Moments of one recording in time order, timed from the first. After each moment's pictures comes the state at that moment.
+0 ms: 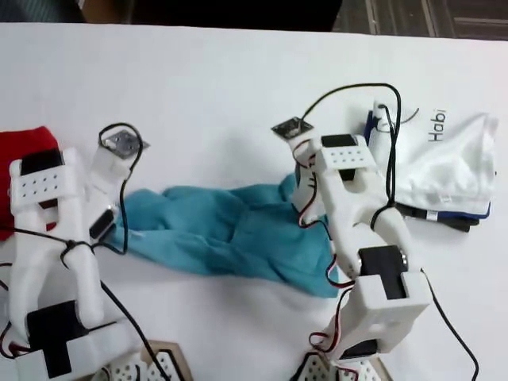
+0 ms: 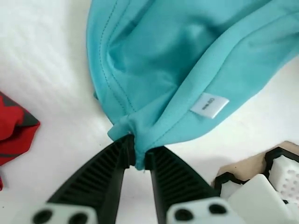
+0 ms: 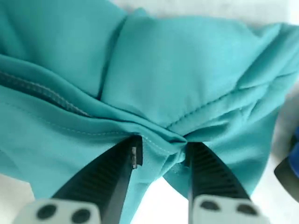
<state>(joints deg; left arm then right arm) -25.1 -11.9 27.6 87.7 -48.7 -10.3 12.3 16.0 74.5 27.1</state>
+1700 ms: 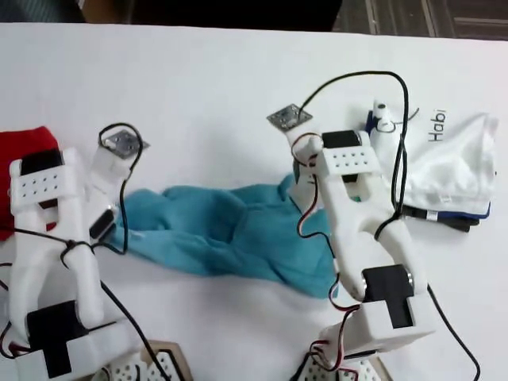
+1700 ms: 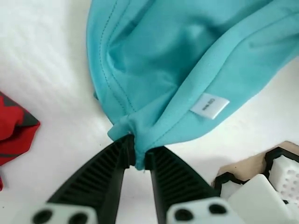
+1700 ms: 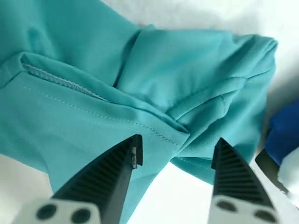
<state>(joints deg) -25.1 -11.9 27.6 87.7 -48.7 -11.9 4.1 16.4 76.7 27.1</state>
